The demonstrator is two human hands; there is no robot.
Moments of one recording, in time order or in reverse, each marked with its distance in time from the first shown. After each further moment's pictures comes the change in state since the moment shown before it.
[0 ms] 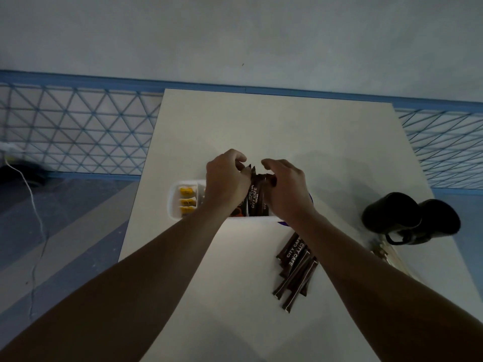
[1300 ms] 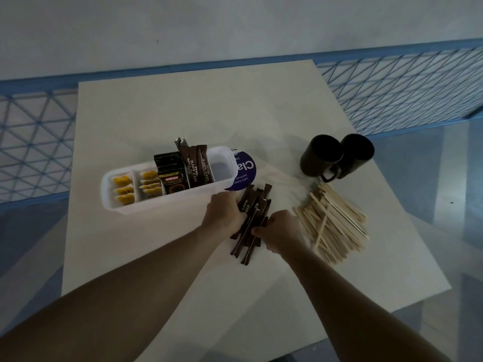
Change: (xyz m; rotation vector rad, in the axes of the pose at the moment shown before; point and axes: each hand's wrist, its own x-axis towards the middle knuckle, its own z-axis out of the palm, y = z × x) left_hand -0.109 -0.009 0.100 0.322 -0.589 0.035; right_hand -0.160 0.057 -0.026 0.082 -0.254 1.005
